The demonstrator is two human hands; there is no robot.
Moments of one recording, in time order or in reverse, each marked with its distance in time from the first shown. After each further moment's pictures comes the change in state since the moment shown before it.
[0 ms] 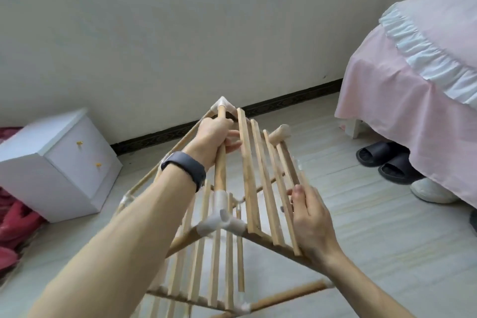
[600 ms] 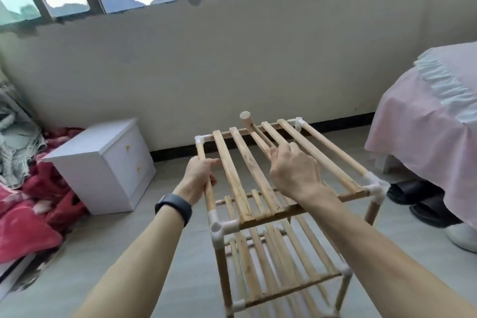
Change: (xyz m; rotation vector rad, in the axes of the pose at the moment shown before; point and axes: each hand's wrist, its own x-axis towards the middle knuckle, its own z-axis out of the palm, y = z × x) left_hand -0.017 -0.045 -0.128 -0.061 0.190 0.045; right_hand 0.060 -0.151 0.038 -0.654 -0.093 -0.352
